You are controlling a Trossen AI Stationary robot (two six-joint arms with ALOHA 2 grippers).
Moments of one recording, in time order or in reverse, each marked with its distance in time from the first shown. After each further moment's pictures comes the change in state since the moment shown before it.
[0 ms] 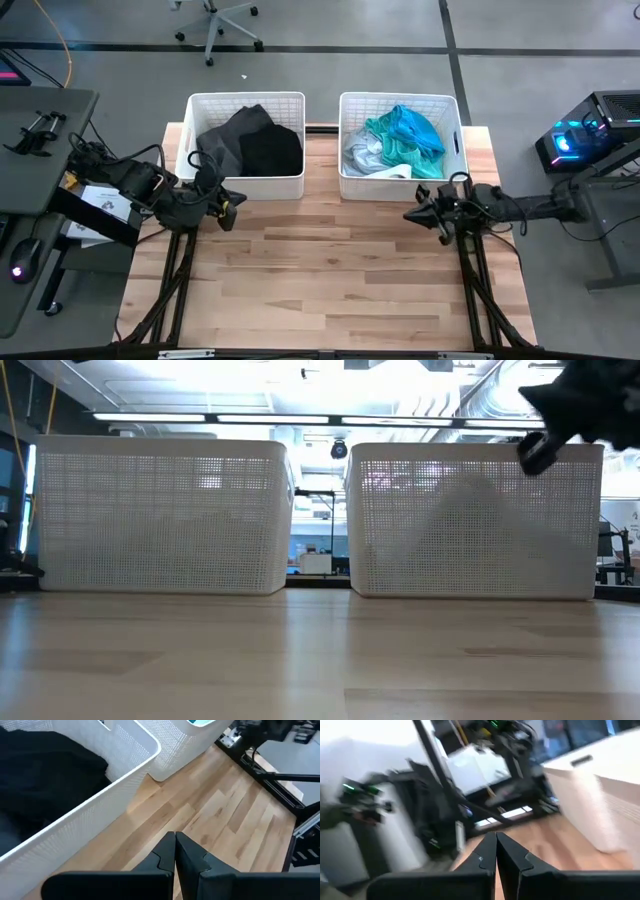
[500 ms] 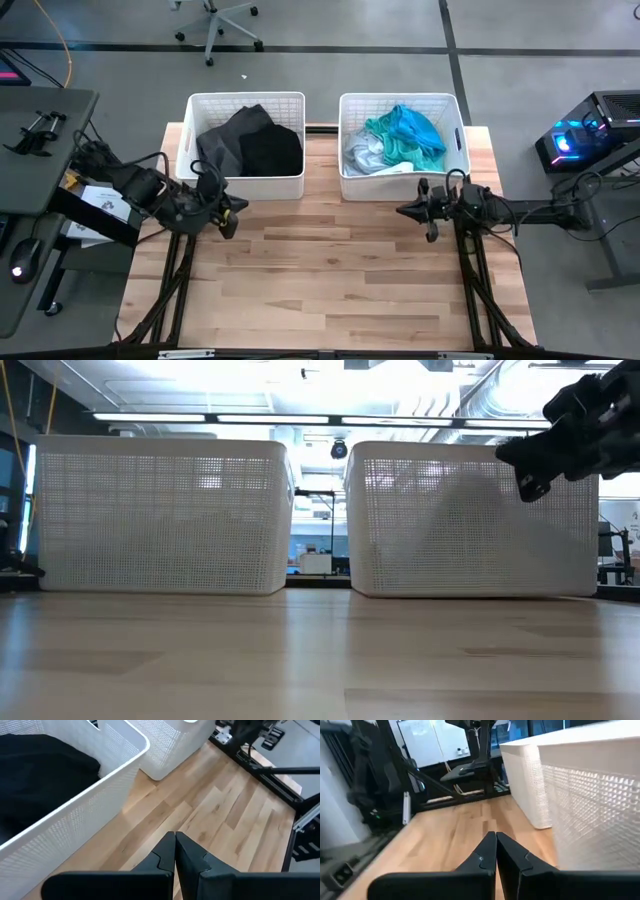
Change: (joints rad) left arm -0.057 0.033 0.000 0.013 -0.038 -0.006; right arm -0.123 0.001 -0.040 -0.148 0.062 -0.198
